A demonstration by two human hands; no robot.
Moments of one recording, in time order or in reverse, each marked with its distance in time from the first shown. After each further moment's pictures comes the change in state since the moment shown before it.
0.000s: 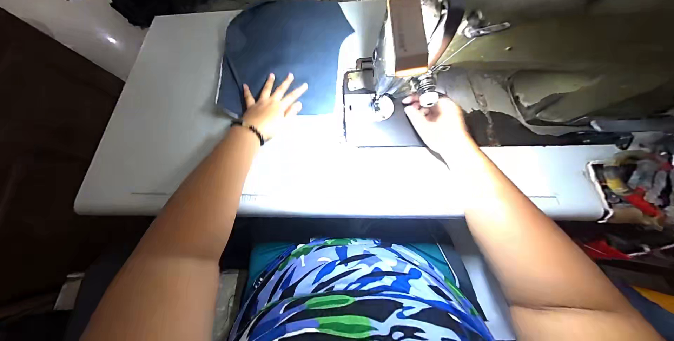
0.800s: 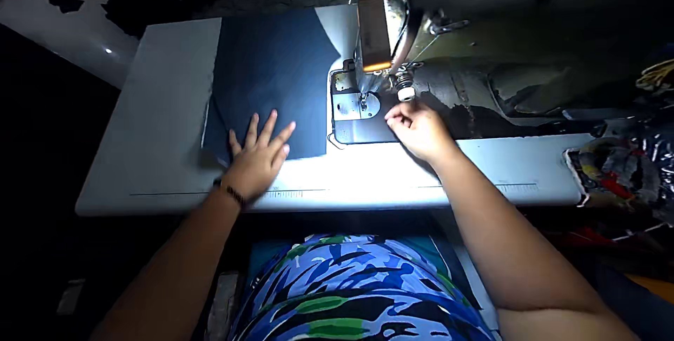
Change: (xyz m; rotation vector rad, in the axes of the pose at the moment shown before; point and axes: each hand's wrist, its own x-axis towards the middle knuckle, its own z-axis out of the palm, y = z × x) left_hand -0.097 0.020 0.033 -0.021 0.079 0.018; right_hand -0.025 -0.014 -0.004 0.092 -0.056 -0.061
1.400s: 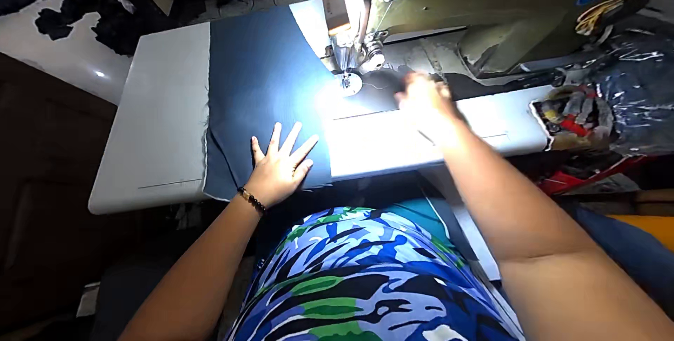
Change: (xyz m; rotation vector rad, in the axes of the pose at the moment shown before) left_hand -0.038 0.050 0.012 -0.011 -0.141 0.122; right_hand -0.027 0.005 -0.018 -0.454 -0.075 0.230
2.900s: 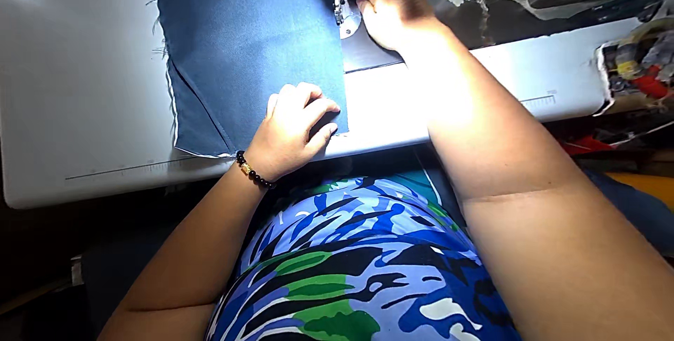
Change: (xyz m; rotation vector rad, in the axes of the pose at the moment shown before) left_hand 0.047 0.036 0.007 -0.301 0.302 0.394; right_hand 0.091 -0.037 0.016 0.016 -0.055 -0.144
